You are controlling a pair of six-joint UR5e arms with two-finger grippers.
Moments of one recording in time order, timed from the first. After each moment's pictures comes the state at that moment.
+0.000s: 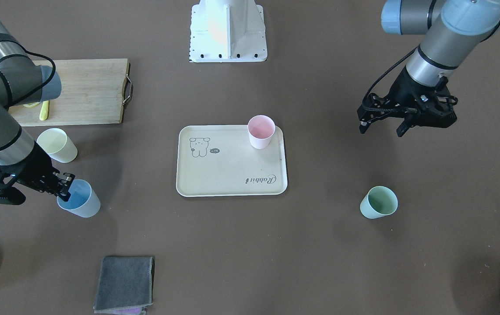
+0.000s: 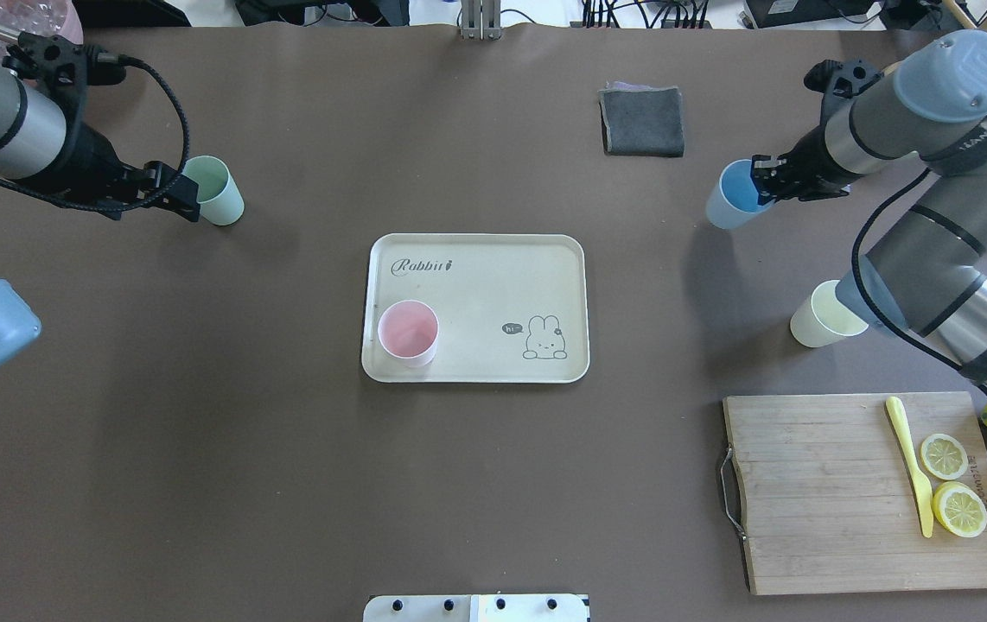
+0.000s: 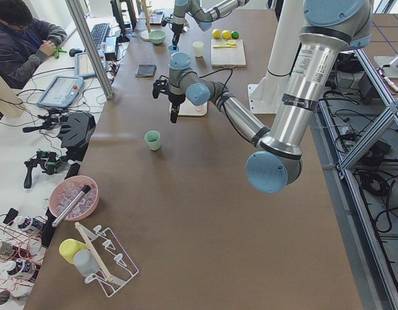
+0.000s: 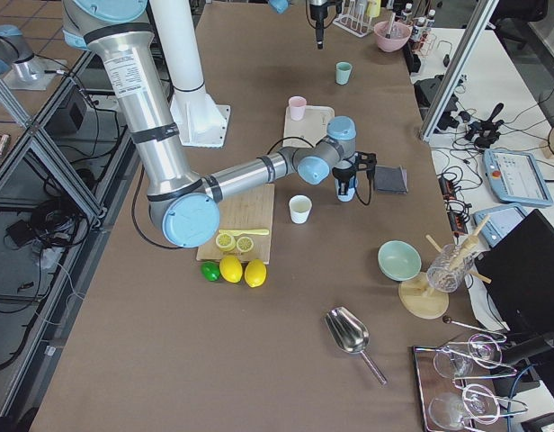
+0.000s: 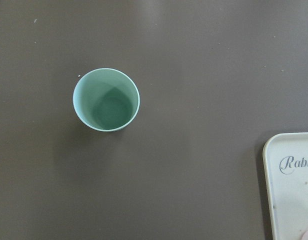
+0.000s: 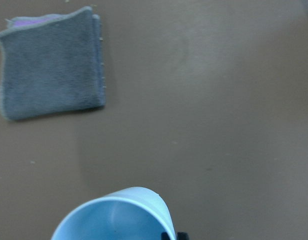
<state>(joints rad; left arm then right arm) -0.97 -1.87 -1.93 -1.67 -2.14 -0.82 0.93 -1.19 1.56 -1.15 2.06 1.13</state>
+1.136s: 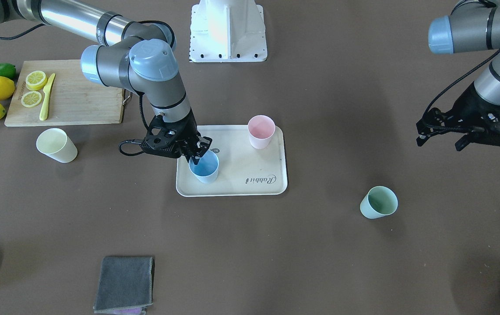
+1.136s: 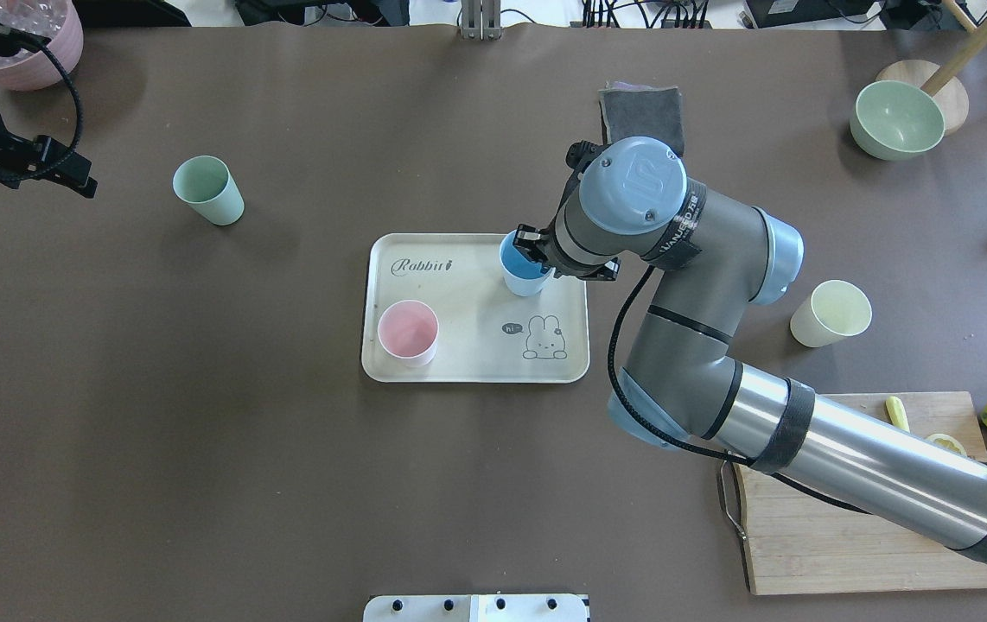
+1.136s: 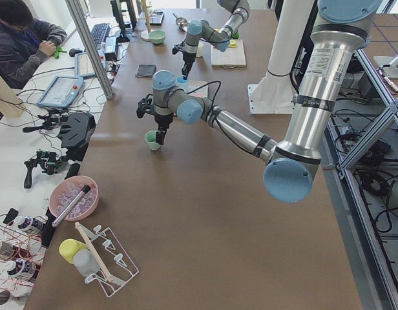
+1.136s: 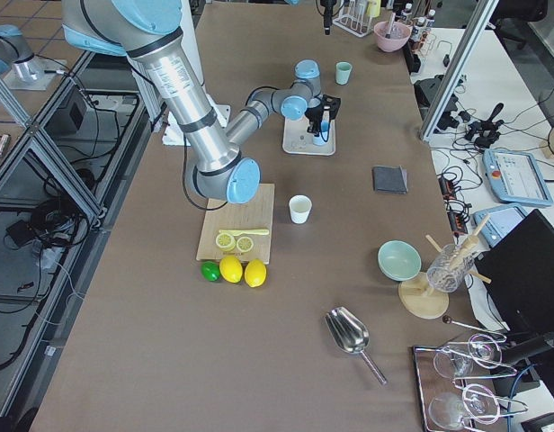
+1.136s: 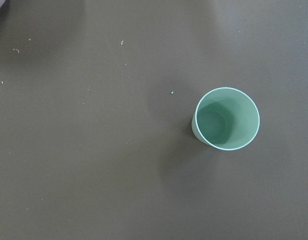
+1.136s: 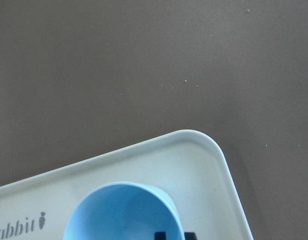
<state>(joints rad) -1.11 -1.80 -1.84 -1.68 -2.21 -0.58 0.60 -0.91 1.57 -1.34 1.82 1.49</state>
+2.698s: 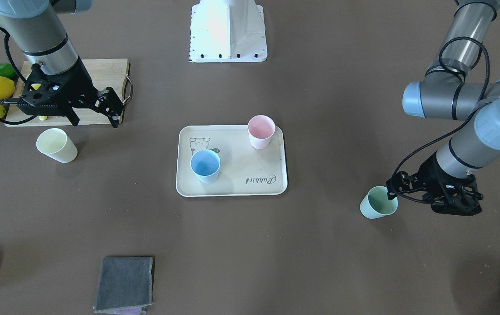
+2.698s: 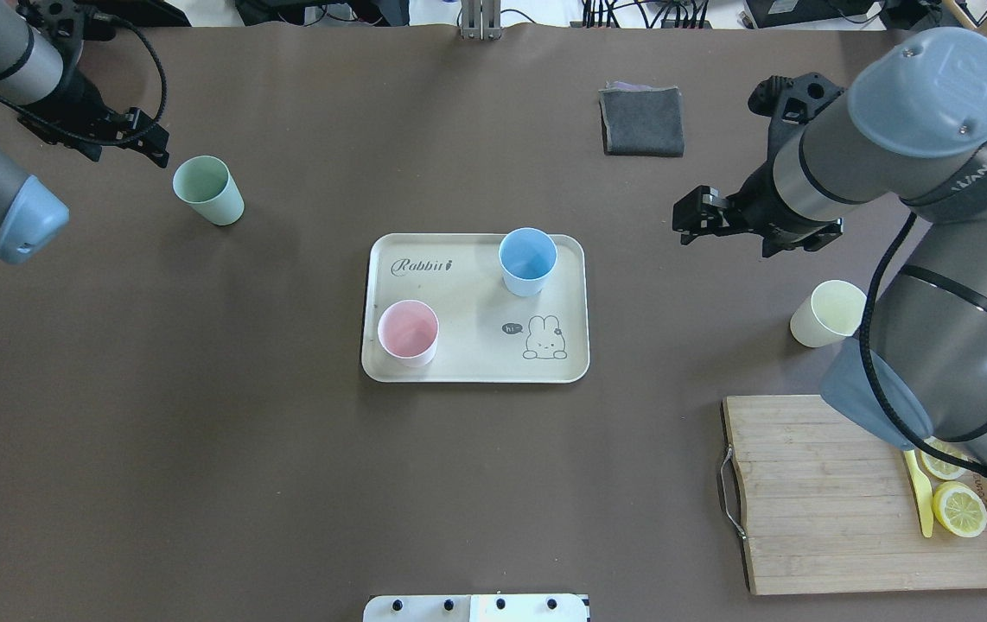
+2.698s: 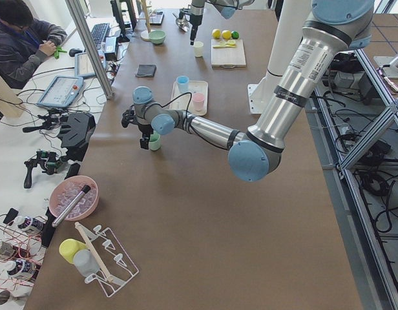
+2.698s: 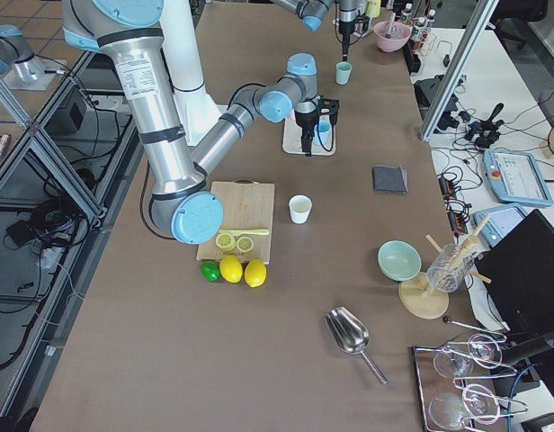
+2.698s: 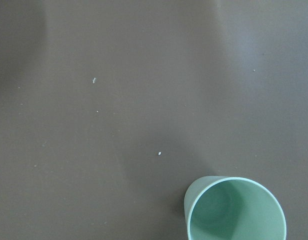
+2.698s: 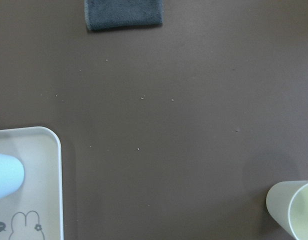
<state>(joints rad) -1.03 -2.05 -1.35 -1.98 -2.20 -0.71 0.81 -1.27 2.05 -1.64 1.98 1.08</state>
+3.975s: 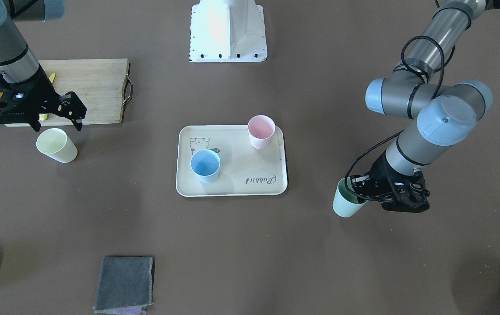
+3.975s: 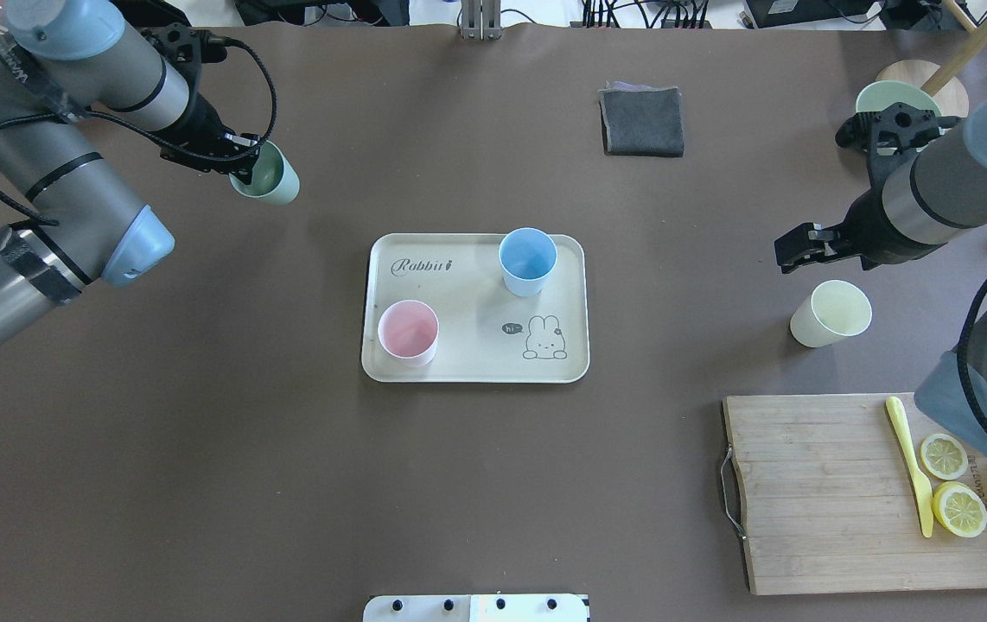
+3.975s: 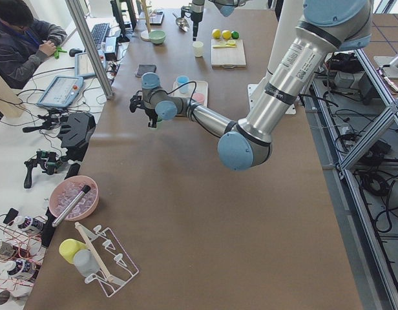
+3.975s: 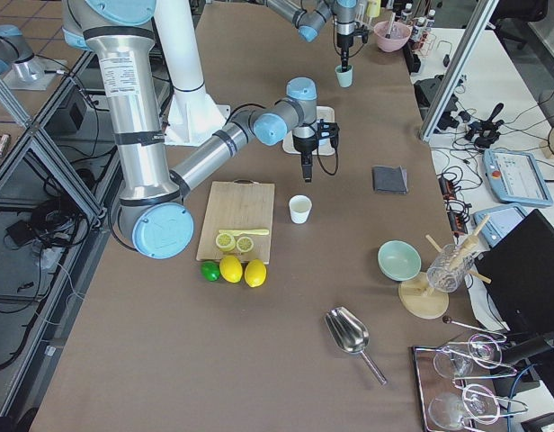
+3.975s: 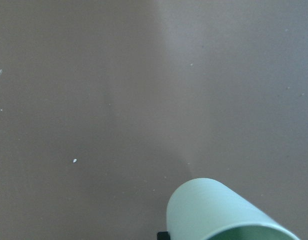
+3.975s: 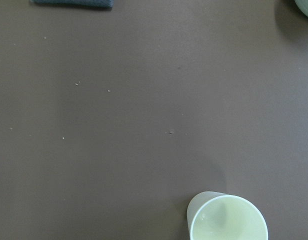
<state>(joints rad) -0.92 -2.16 -1.40 -1.92 -2.15 -0.91 0.88 -1.44 2.04 -1.54 2.01 0.87</state>
